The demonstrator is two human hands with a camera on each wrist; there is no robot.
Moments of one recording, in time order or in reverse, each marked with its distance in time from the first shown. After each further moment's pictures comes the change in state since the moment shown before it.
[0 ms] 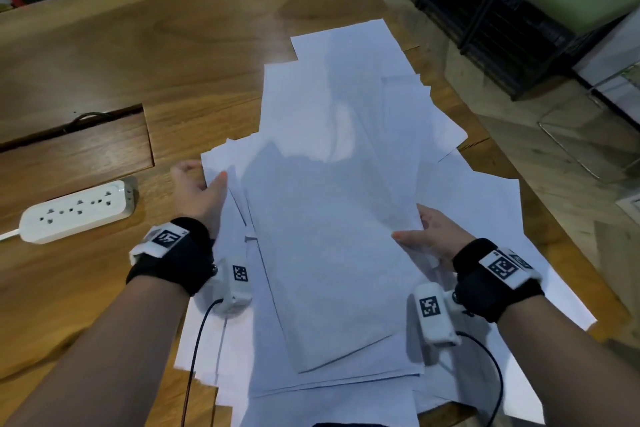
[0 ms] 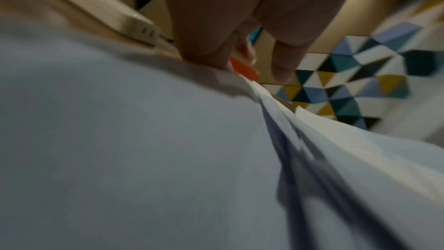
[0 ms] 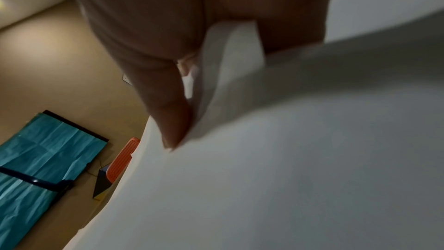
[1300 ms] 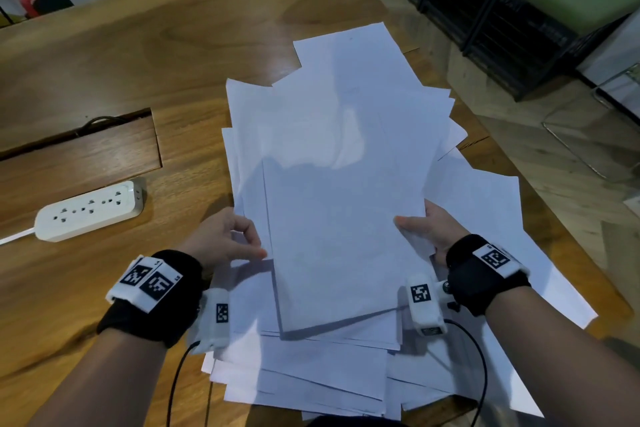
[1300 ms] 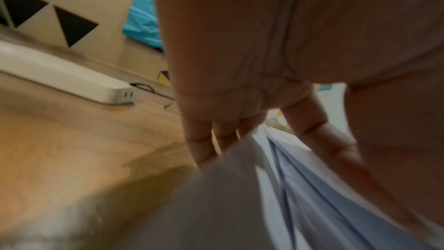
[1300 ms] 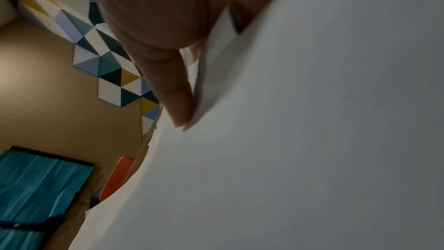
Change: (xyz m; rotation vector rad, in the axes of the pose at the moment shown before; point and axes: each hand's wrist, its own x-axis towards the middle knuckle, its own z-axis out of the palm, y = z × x) left_hand -0.051 0.007 -0.032 0.783 -0.674 0.117; right_hand 0.002 0.001 0.007 0.177 0.148 -0.041
